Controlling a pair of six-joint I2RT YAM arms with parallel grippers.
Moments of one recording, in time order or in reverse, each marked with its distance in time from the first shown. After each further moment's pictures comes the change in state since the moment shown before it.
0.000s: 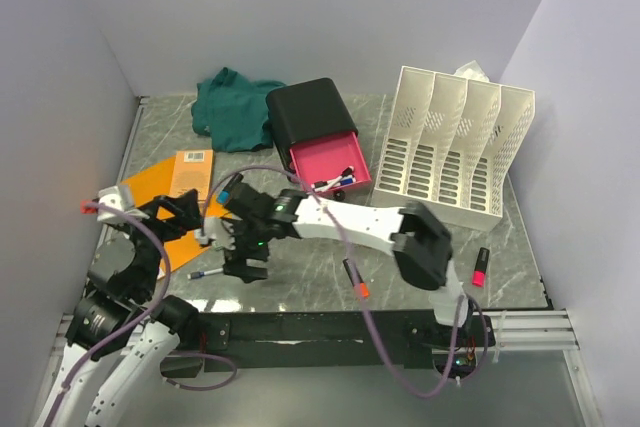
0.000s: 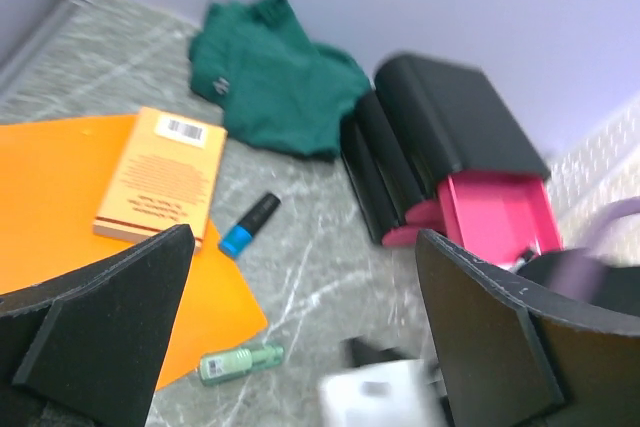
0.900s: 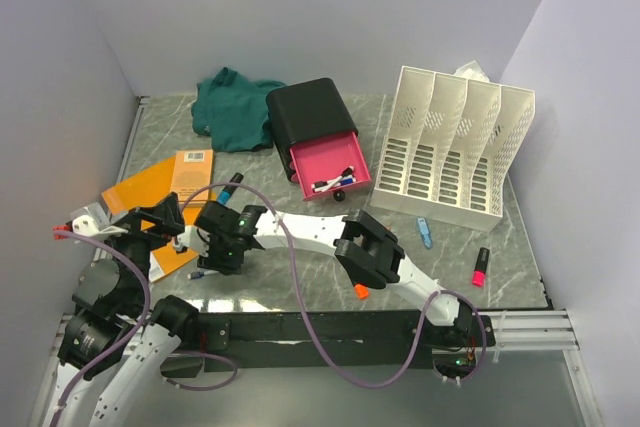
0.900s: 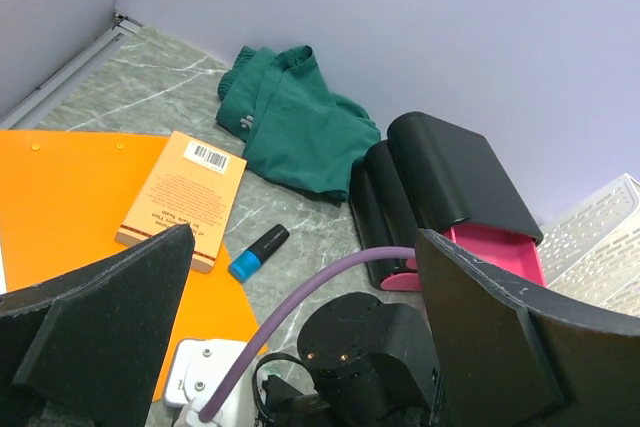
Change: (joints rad) left arm 0.000 -0.142 -0.006 -0.024 -0.144 -0.055; right arm 0.068 0.437 0.372 0.029 0.160 0.129
